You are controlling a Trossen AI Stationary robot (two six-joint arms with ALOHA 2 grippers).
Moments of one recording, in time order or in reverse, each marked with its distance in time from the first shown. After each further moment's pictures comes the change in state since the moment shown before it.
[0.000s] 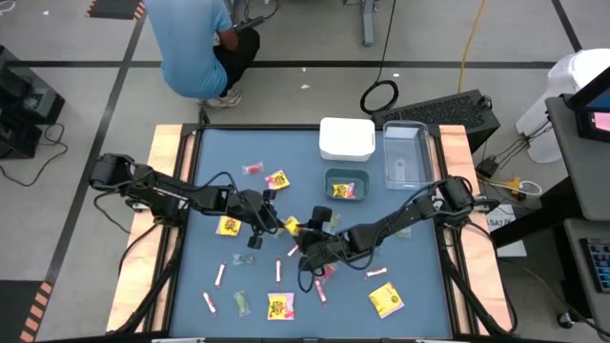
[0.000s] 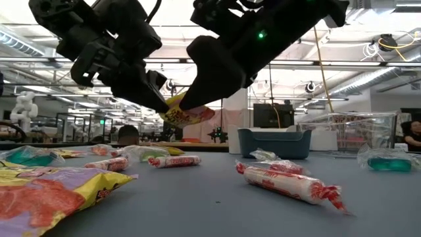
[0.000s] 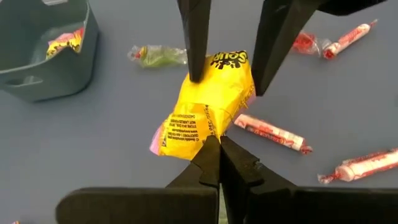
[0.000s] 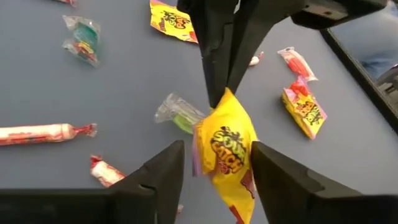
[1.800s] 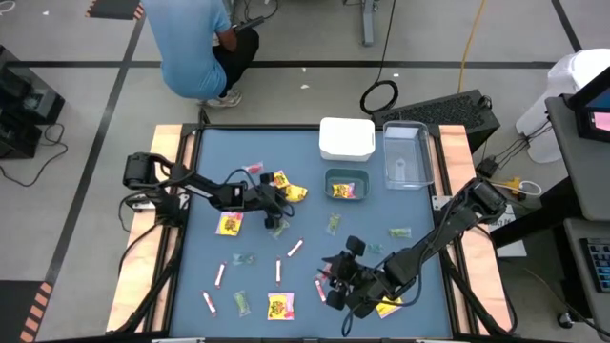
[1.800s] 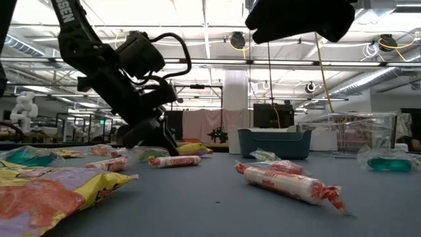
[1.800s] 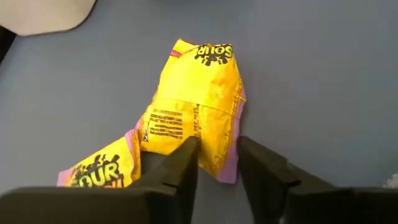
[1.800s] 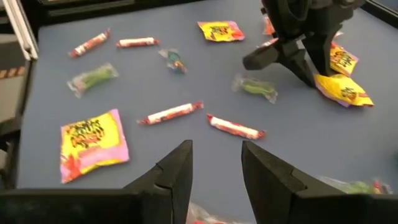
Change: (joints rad) left arm 0.144 0.294 -0.002 0.179 -0.347 0.023; right arm 0.321 -0.181 0.000 -0.295 0.116 0.590
